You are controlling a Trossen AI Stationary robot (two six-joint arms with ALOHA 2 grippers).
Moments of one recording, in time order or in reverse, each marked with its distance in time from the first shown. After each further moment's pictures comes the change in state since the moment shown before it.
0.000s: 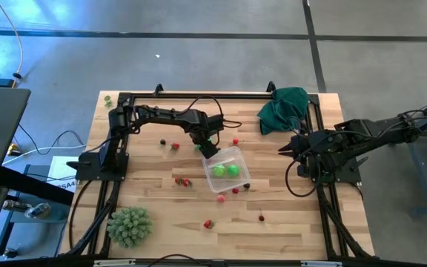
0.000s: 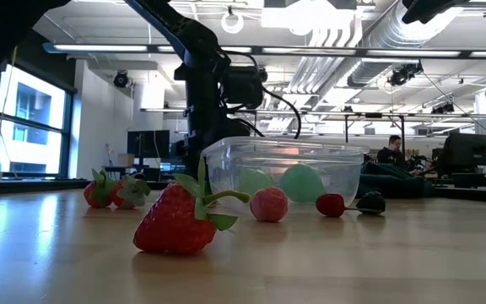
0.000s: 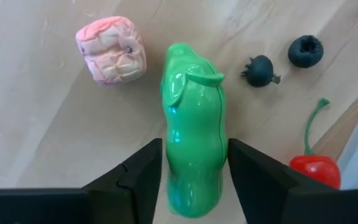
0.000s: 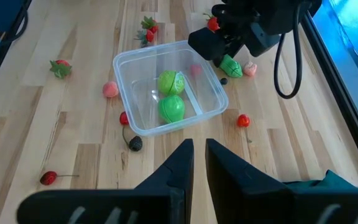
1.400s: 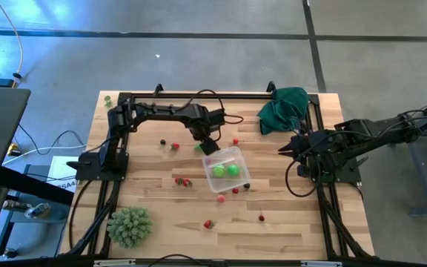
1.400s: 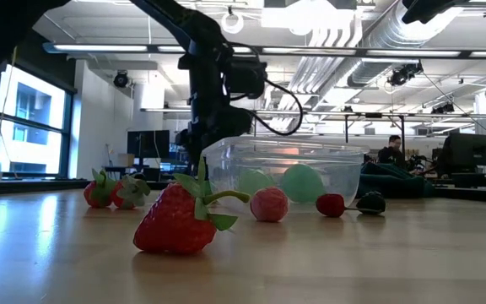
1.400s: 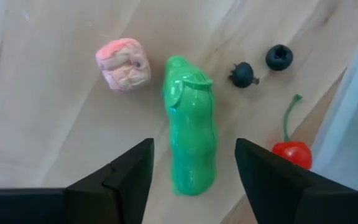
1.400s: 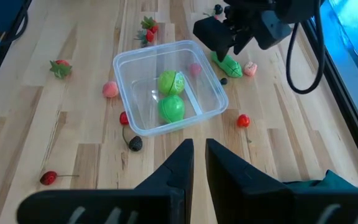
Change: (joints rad) left arm 0.023 -0.008 0.088 -0.105 0.021 0.054; right arm 0.000 0.000 0.000 0.000 0.000 0.000
